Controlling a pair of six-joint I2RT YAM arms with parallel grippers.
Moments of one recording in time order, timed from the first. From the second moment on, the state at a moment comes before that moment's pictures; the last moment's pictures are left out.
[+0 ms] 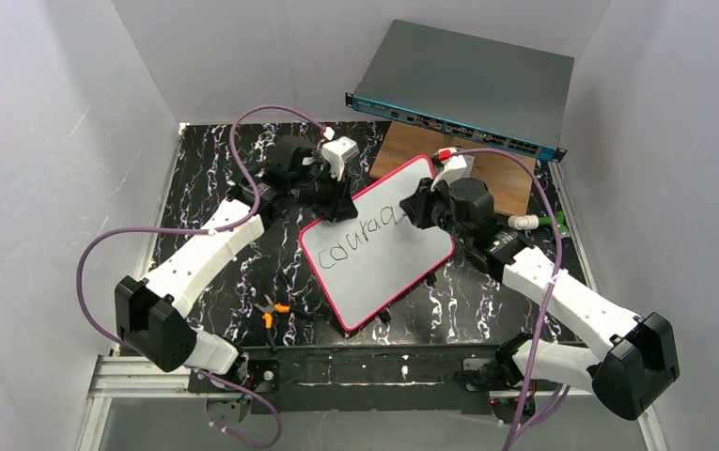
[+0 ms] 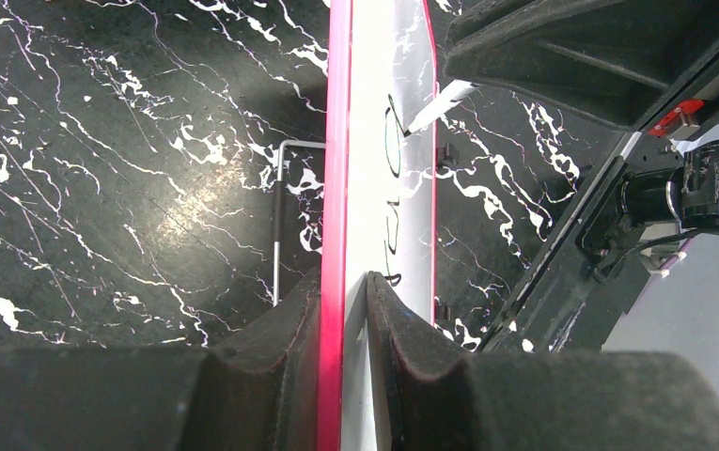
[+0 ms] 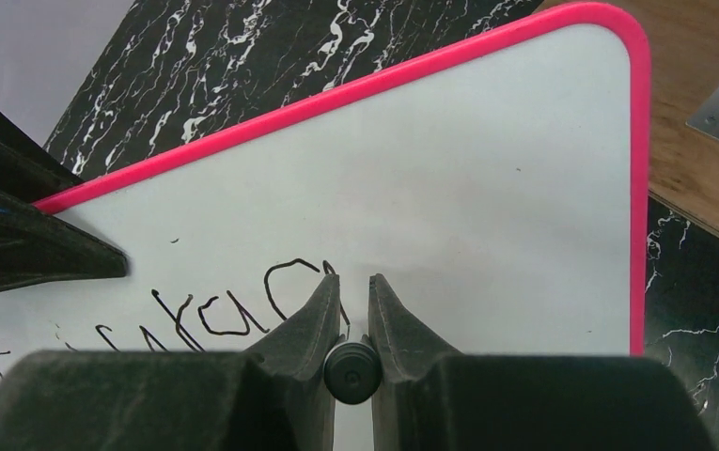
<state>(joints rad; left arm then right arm) -0.57 1.42 1.34 -0.60 0.43 -0.05 0.66 1.13 0.87 -0.04 0.04 0.35</state>
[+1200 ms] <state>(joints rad) -0.57 1.42 1.34 -0.60 0.43 -0.05 0.67 1.13 0.86 -0.05 -0.03 0.39</state>
